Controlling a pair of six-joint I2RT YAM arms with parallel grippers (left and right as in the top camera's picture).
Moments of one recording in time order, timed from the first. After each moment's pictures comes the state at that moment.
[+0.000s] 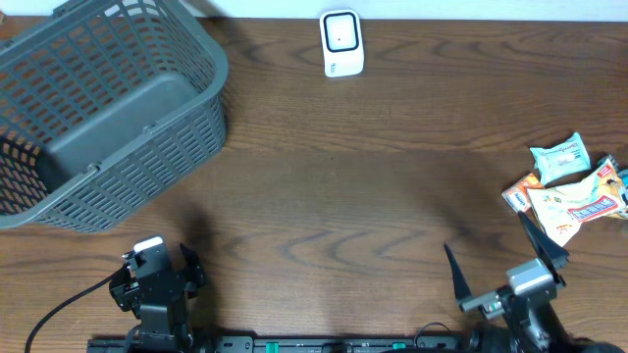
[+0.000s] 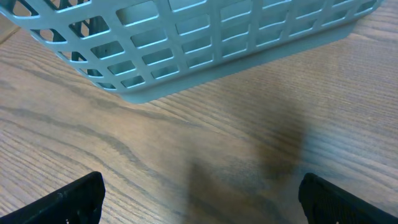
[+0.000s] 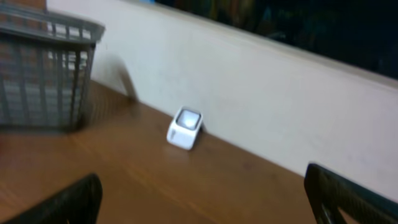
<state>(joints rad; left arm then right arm) -0.13 0.01 0.24 -0.90 -0.50 -0.20 -0.27 0.05 0.62 -0.57 -0.68 -0.27</state>
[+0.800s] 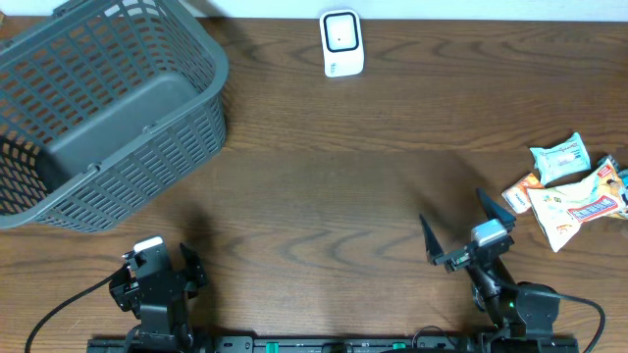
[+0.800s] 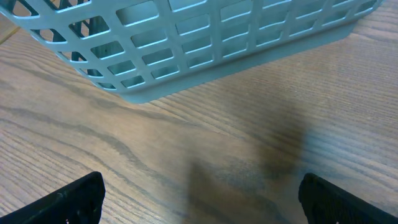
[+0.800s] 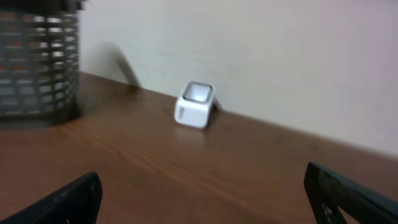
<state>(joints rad) -0.13 0.01 0.24 -0.90 -0.51 -0.20 -0.03 0.02 0.02 0.02 -0.43 -0.08</state>
